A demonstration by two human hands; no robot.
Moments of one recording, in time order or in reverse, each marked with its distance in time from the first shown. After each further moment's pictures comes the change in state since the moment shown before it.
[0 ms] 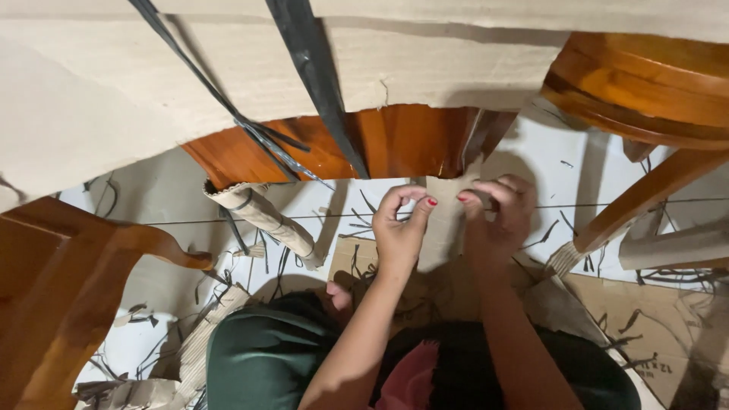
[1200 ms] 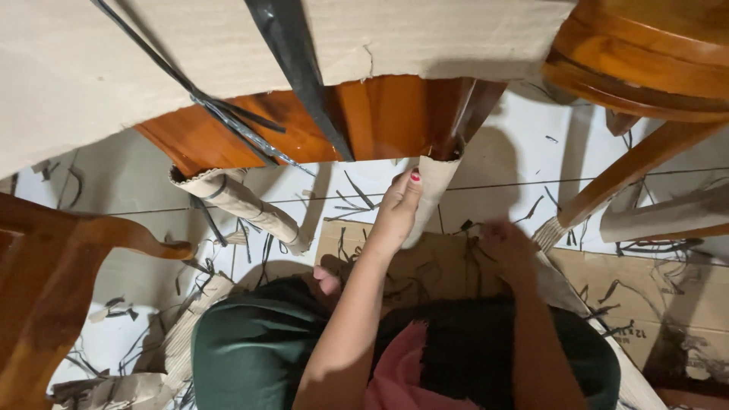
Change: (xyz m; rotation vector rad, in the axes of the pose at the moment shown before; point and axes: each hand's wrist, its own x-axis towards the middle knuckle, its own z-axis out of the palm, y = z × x) left_hand 0.007 -0.033 -0.002 -0.006 -0.473 -0.256; right_hand -0.069 0.105 -0.111 -0.699 -0.642 0.777
